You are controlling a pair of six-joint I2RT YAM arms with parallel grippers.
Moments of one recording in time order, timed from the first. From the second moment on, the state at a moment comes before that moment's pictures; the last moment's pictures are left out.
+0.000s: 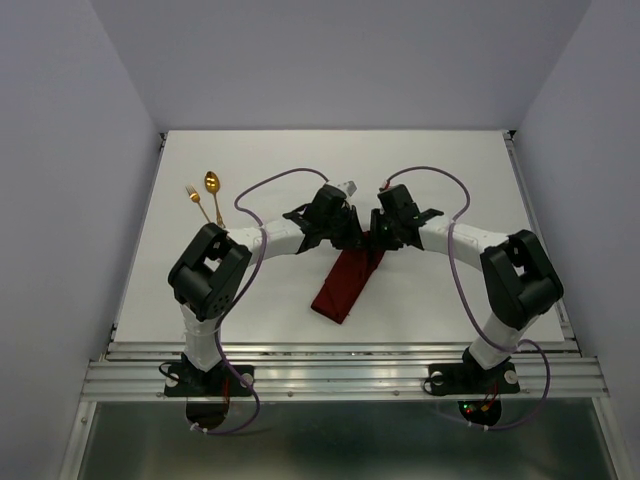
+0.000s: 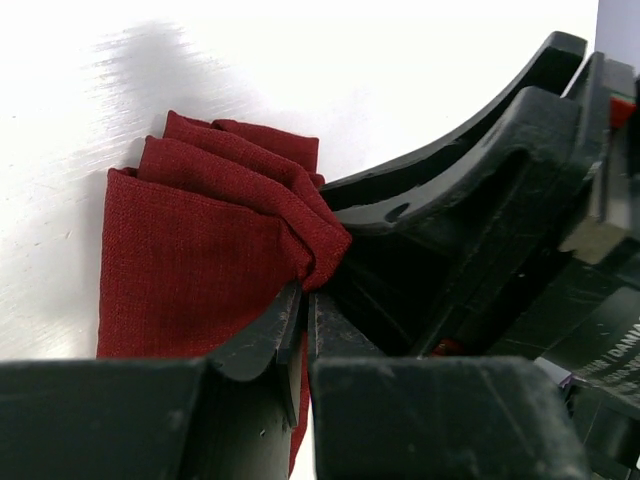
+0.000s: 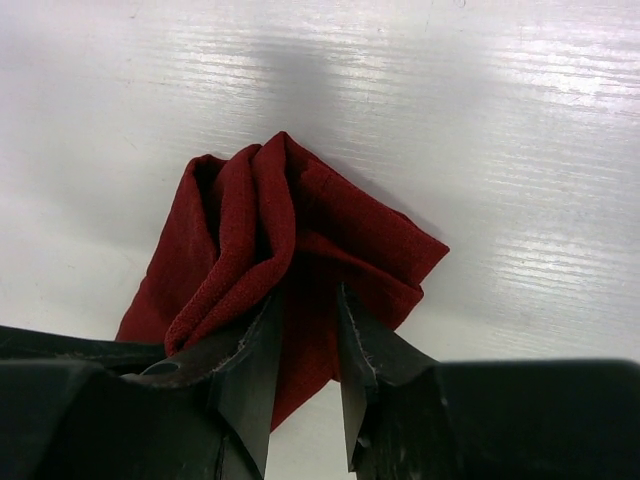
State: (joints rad) left arm -0.73 1.87 1.19 -0.01 0.28 -0.76; right arm 0.50 1.70 1.04 -0.28 0.00 0.51
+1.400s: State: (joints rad) left arm -0.73 1.88 1.16 0.01 0.31 -0.77; right arm 0.54 1.66 0.98 -0.22 0.13 0.60
